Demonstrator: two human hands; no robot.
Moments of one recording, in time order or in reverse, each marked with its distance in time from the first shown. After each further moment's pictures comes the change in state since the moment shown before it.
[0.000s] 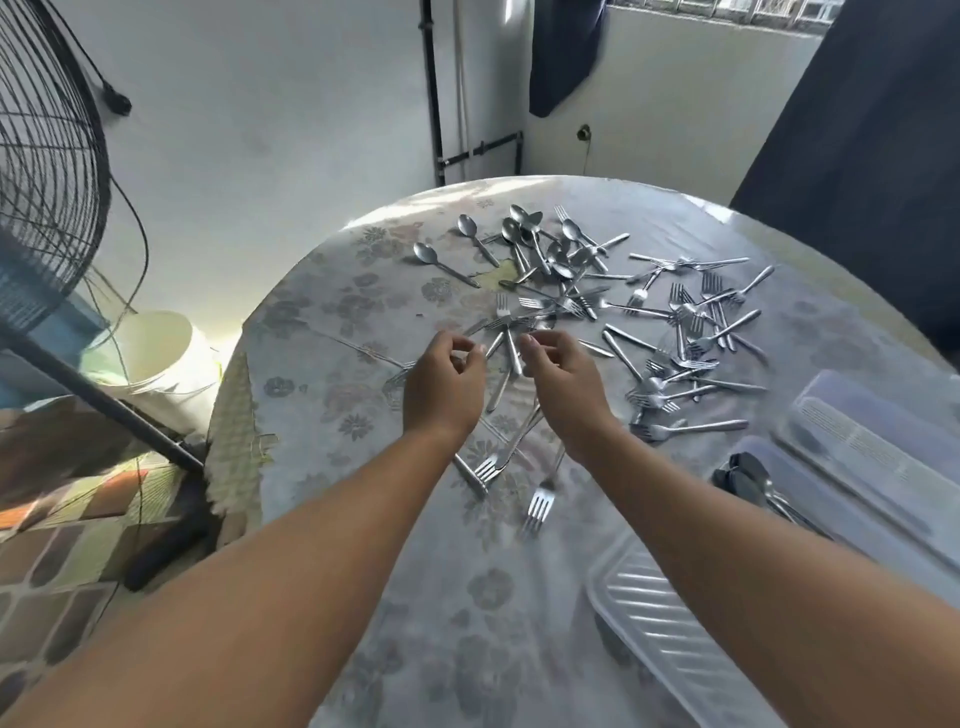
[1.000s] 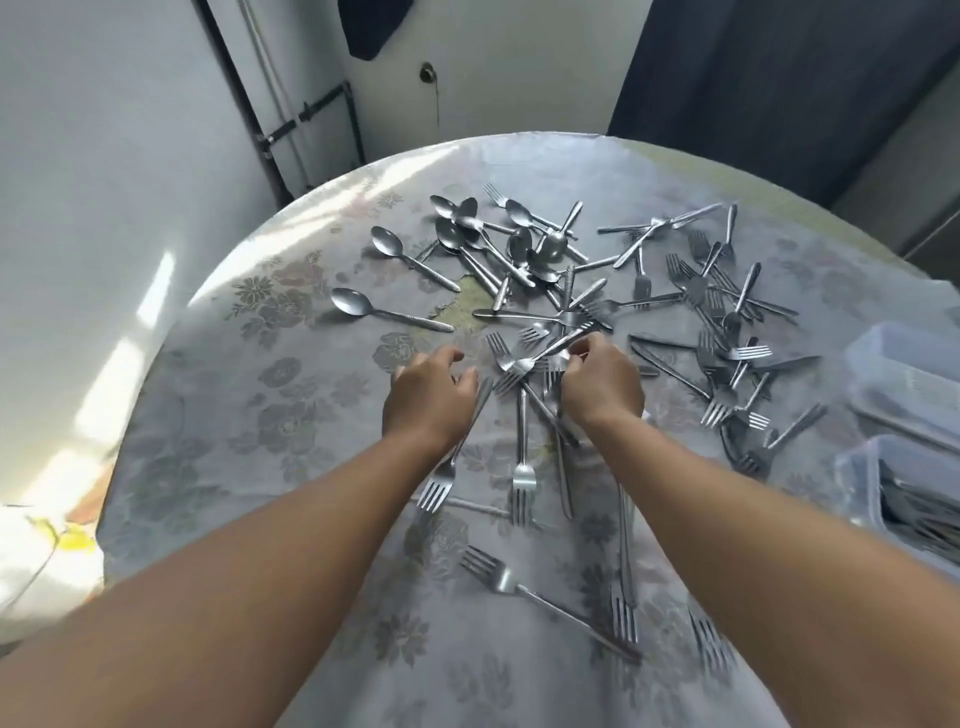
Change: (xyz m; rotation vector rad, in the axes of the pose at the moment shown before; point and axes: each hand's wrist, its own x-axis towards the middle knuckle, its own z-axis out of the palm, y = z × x) left_hand 0.260 -0.094 0.058 0.372 -0.565 0.273; right_hand 0.188 0.069 0.065 -0.782 0.577 0.435
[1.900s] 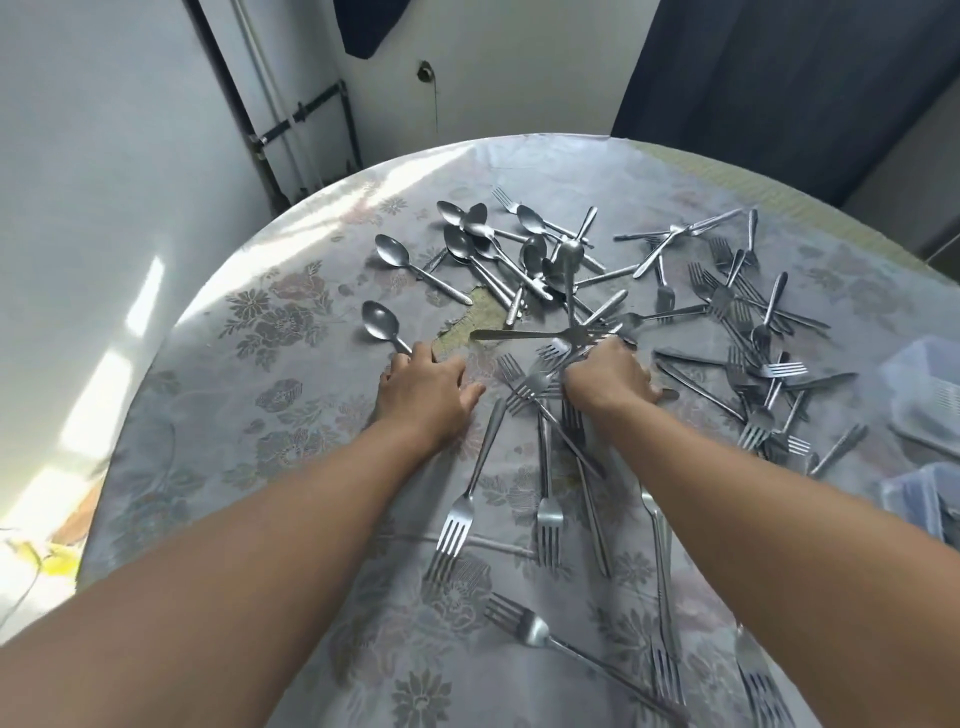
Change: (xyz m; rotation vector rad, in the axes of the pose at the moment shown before) left_hand 0.051 -0.023 -0.006 0.406 -0.142 0.144; right_hand 0.038 -0.030 0.019 -0.172 -0.113 0.199
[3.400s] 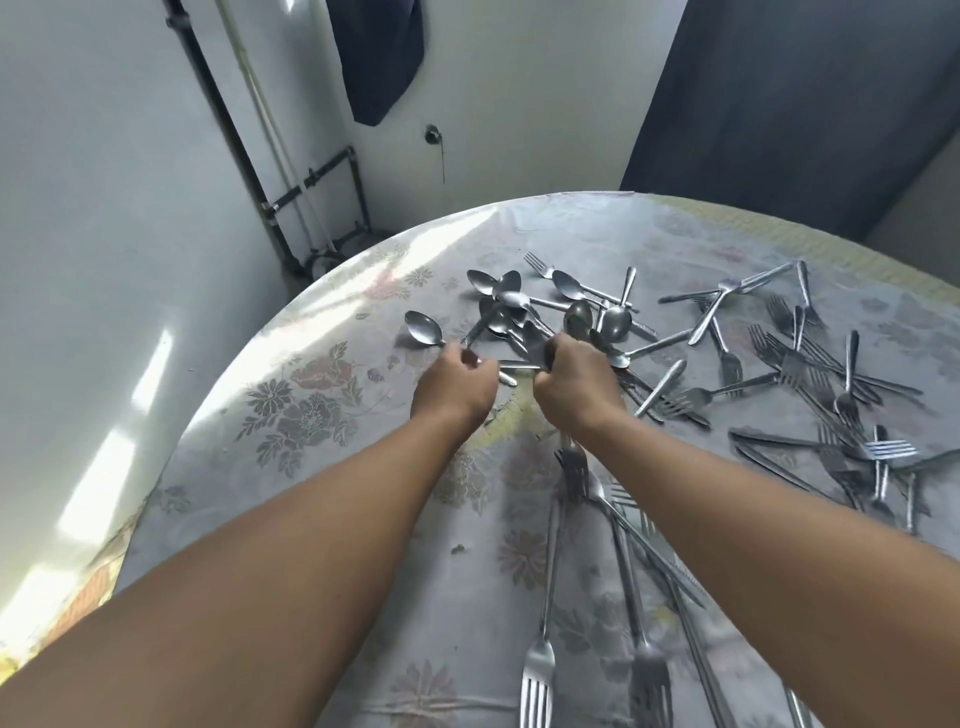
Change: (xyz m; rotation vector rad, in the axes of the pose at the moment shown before) left_hand 0.117 -0.018 -0.040 -0.728 0.074 -0.234; right_hand 0.041 -0.113 0.026 0.170 0.074 -0.431
